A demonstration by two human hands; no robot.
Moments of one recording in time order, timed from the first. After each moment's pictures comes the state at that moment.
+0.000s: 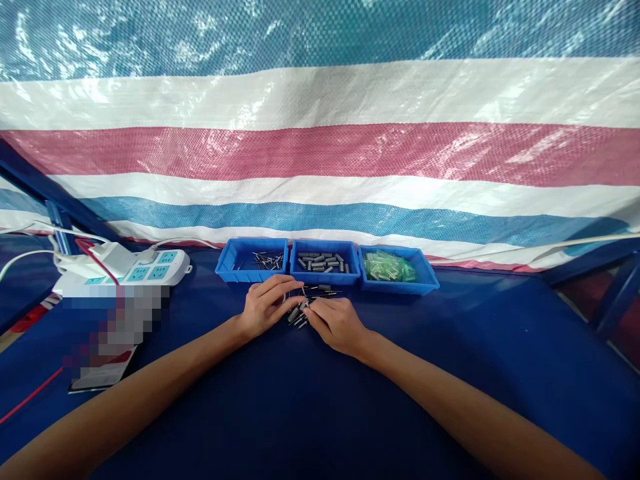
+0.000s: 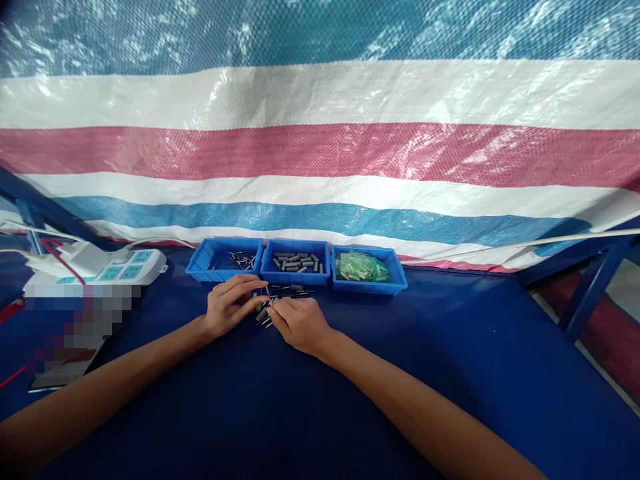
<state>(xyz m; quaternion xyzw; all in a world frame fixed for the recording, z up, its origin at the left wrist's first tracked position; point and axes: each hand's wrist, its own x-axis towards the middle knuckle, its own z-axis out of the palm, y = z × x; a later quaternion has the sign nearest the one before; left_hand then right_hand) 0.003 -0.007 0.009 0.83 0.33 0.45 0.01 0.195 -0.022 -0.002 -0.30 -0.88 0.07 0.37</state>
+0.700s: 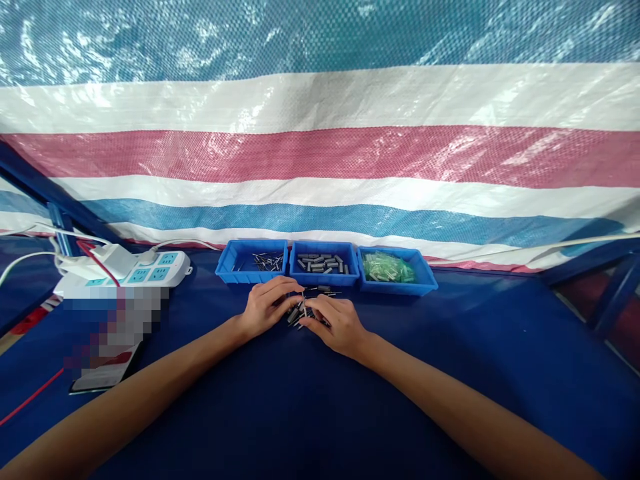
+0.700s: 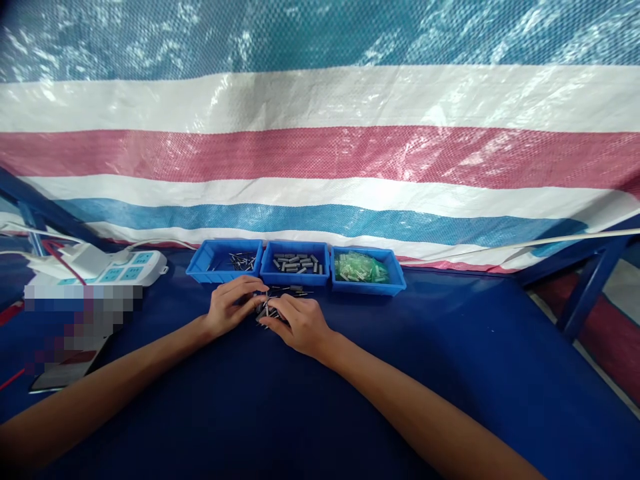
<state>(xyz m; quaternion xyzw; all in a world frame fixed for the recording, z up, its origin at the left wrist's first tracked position) 0.003 -0.004 0.009 0.84 0.30 0.45 0.06 0.196 -0.023 0.000 -0.28 -0.86 0.08 0.42</state>
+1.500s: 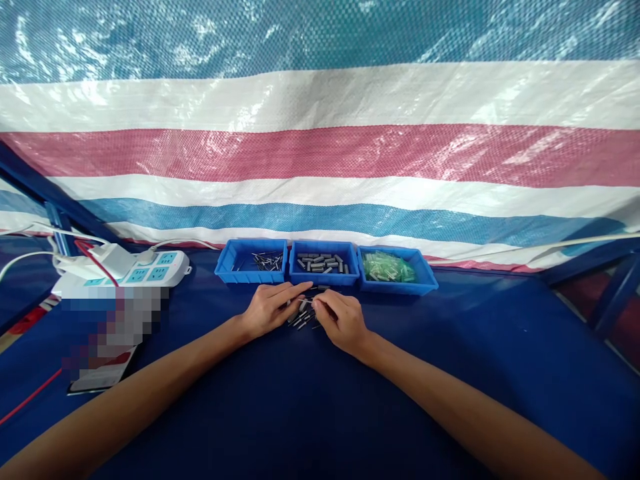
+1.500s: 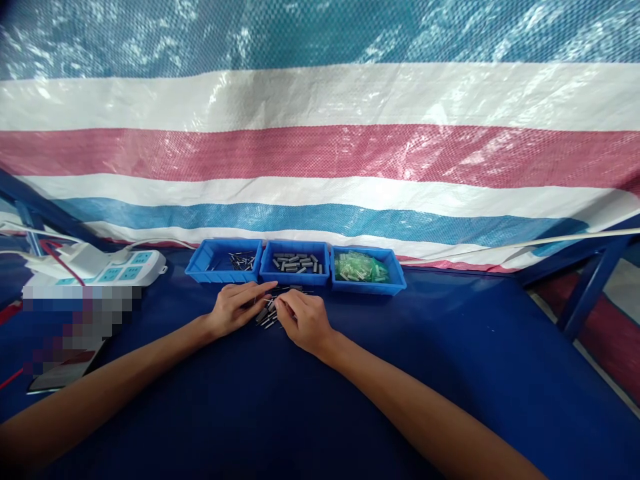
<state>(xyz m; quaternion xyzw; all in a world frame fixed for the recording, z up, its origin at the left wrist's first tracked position) 0.003 -0.001 -0.001 0.87 0.30 0.39 0.03 0.197 -0.022 0.000 -0.34 -0.81 0.12 0.46</state>
